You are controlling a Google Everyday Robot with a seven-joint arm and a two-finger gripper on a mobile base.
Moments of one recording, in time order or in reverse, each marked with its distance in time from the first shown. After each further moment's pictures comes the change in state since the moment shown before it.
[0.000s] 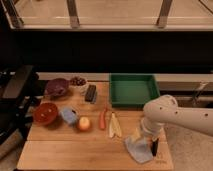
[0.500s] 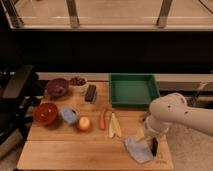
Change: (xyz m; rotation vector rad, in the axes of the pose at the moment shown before) arm 0.013 -0.001 -0.033 -0.014 -0.020 0.010
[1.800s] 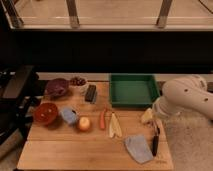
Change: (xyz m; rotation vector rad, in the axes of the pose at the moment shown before) arm -0.041 -0.029 -0.091 0.017 -0.172 0.057
